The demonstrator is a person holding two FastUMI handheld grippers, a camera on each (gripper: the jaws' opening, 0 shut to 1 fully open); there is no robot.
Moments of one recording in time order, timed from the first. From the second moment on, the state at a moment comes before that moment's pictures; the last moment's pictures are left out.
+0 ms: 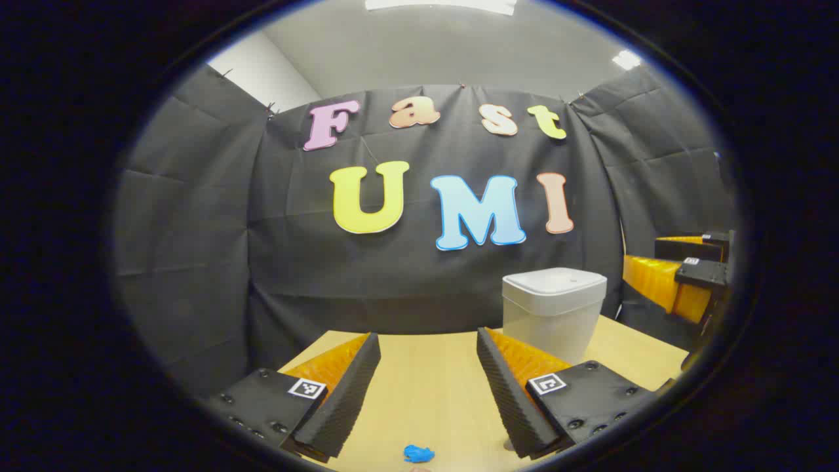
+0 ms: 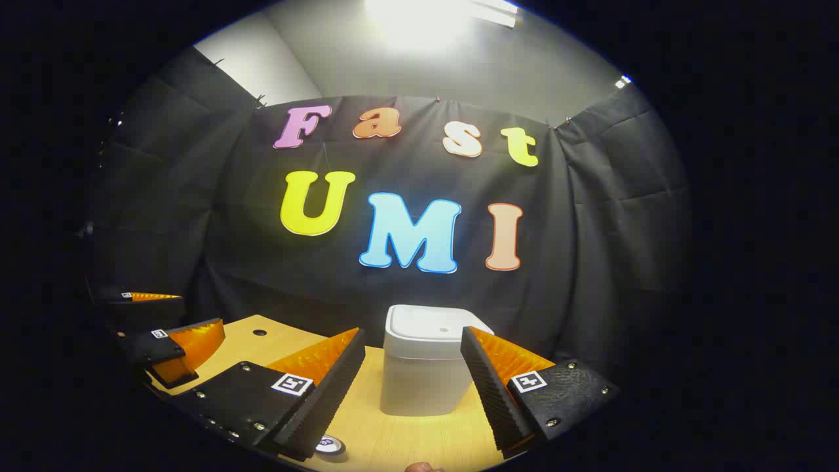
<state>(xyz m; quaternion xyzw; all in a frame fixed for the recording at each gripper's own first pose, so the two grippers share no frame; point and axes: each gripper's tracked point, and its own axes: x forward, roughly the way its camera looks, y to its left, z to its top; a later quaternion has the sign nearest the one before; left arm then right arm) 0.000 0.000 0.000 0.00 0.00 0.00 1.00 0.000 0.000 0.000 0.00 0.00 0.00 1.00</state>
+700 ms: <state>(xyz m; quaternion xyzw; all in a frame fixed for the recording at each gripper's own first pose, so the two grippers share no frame) 0.057 -0.014 0.016 -0.01 -0.01 0.00 1.00 0.043 0.003 -0.019 0.01 0.01 0.00 1.00</state>
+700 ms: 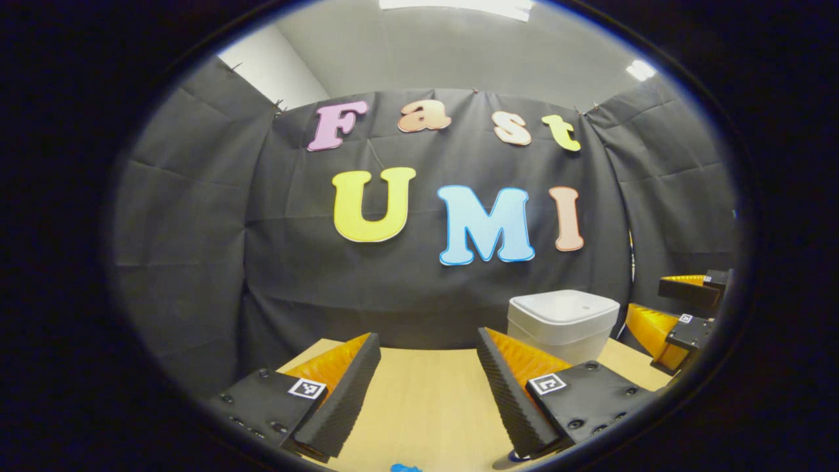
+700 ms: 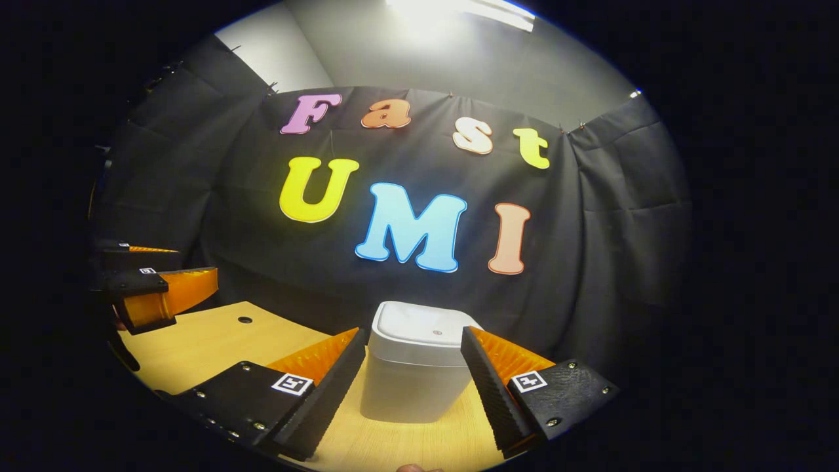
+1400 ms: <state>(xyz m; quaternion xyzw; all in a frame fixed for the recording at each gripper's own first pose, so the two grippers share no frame) 0.065 -0.015 0.007 -0.01 0.00 -0.01 1.00 0.067 -0.001 -0.026 0.04 0.02 -0.02 1.00</state>
